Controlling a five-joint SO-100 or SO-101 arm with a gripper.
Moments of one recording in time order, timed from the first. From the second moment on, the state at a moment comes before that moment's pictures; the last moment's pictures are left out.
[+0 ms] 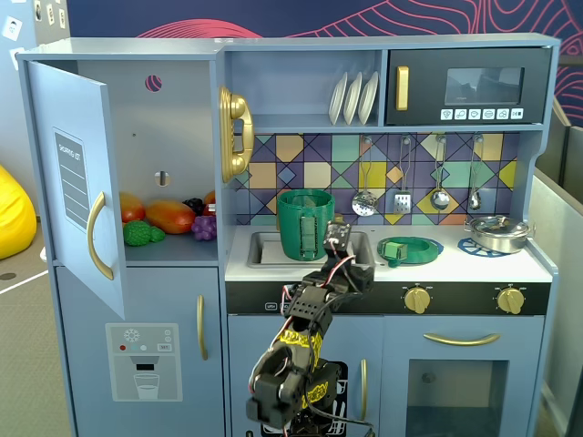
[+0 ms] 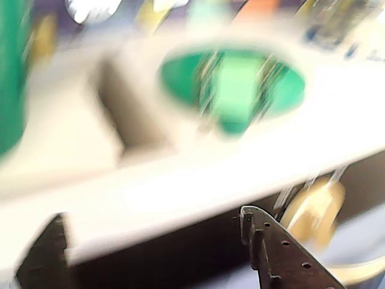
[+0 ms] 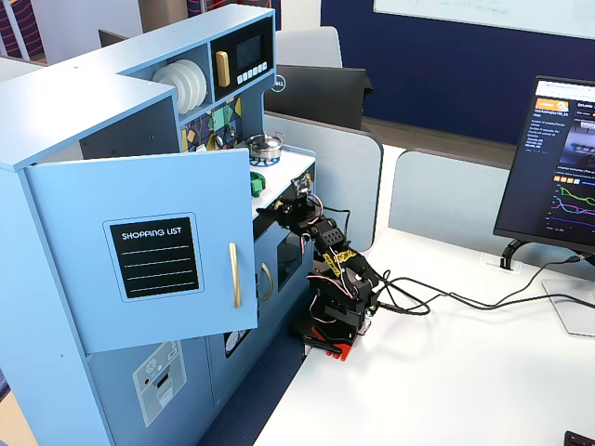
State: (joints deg) arm 27.9 169.0 146.7 22.6 -93.6
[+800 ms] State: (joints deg) arm 34.5 130.5 135.7 -11.3 -91.5
